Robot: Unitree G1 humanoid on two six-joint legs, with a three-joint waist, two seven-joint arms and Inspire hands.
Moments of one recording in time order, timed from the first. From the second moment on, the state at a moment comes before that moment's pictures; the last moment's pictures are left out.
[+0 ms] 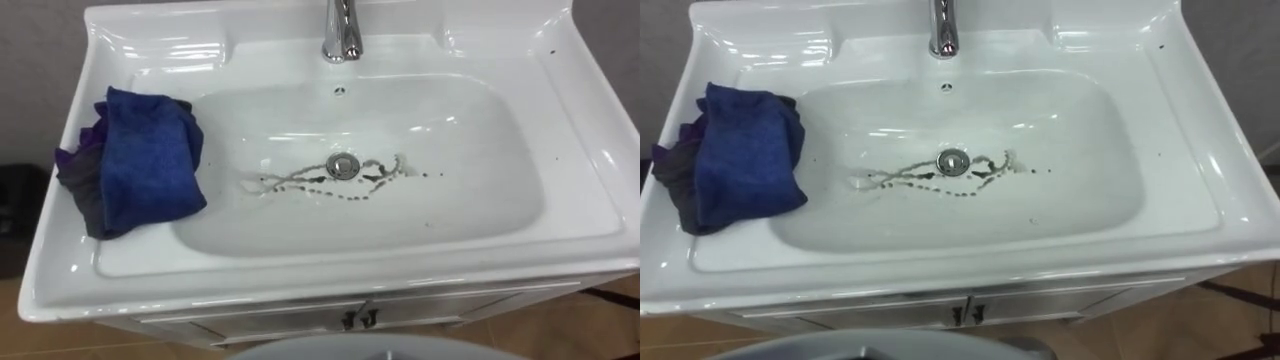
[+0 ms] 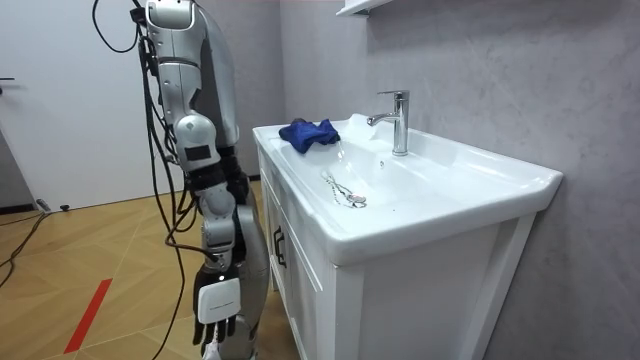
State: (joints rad) left arm 0.15 0.18 -0.07 1.16 0.27 0.29 0.01; right arm 0.10 -0.22 0.17 1.32 -0.18 0.31 0.20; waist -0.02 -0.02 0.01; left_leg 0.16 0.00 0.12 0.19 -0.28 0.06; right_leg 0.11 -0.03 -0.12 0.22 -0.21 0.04
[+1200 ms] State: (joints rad) left arm 0.29 0.23 0.51 1.00 -0.48 0.18 0.53; right arm 0.09 -0.28 0.08 1.31 -0.16 0.23 0.14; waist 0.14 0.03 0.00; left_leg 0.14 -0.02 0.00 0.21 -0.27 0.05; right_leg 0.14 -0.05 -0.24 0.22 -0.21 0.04
